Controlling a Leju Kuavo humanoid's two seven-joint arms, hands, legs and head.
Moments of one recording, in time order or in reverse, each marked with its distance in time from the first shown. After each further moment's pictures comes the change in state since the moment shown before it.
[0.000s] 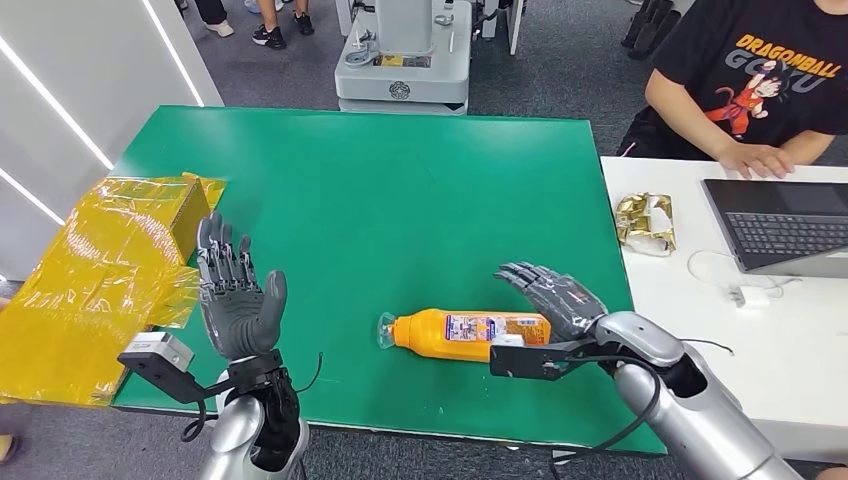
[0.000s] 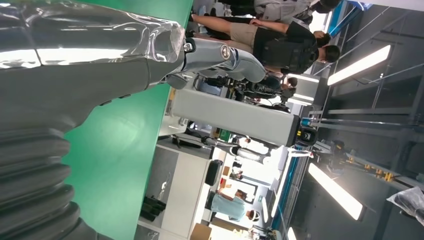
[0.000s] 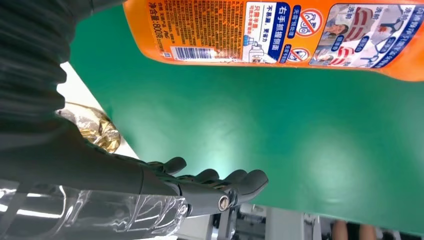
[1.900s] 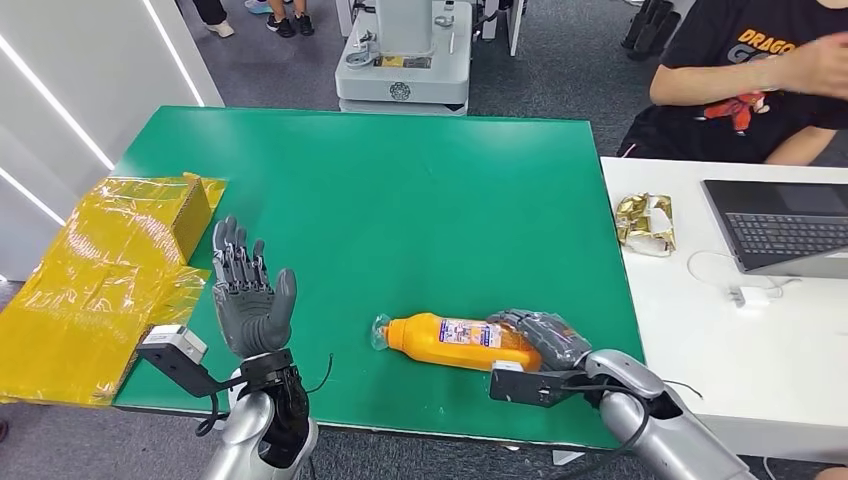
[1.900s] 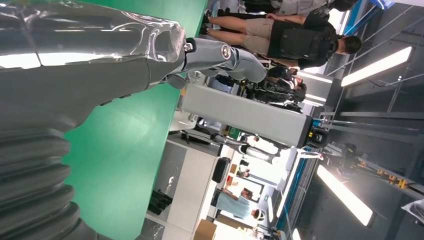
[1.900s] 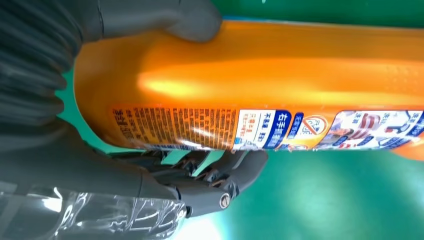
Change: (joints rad) left arm -0.035 0.029 -0.052 0.074 0.095 0.044 -0.033; right arm 0.068 0.026 0.091 0.213 -0.131 -0.215 -0.095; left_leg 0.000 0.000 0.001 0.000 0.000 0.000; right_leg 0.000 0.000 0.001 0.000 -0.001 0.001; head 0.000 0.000
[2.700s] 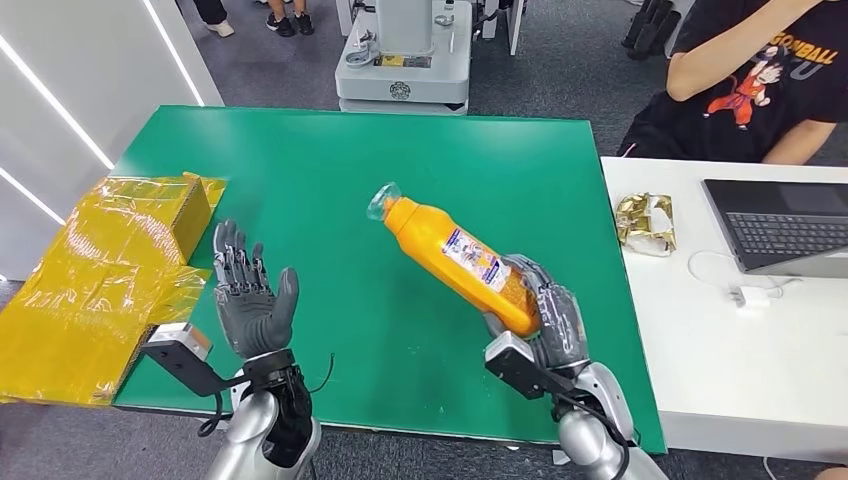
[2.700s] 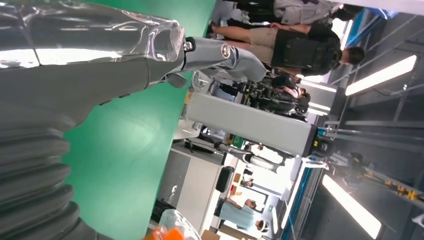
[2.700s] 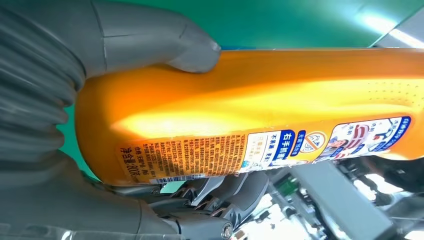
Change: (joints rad) left arm -0.010 -0.010 0.001 0.026 -0.001 0.043 -0.001; right arm 0.178 0.238 -0.227 -0.093 -0.048 -0.560 -0.136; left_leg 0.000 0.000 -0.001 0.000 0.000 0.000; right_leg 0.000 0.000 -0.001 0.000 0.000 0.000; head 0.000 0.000
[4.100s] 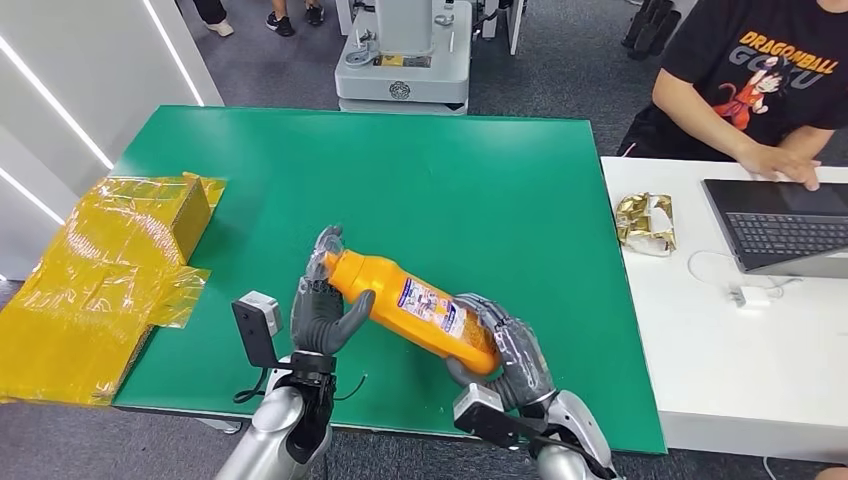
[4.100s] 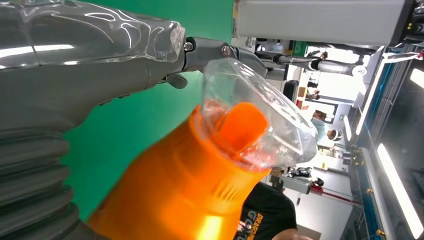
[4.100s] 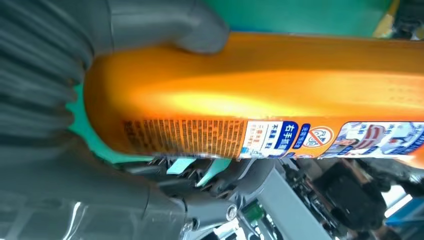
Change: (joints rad) left arm -0.068 0.031 -0.079 0.182 -0.082 -0.302 0.177; right arm 0.093 0.042 0.036 -0.052 0.067 0.156 -0.073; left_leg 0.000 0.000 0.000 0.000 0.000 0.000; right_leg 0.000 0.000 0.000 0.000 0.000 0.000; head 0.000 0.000
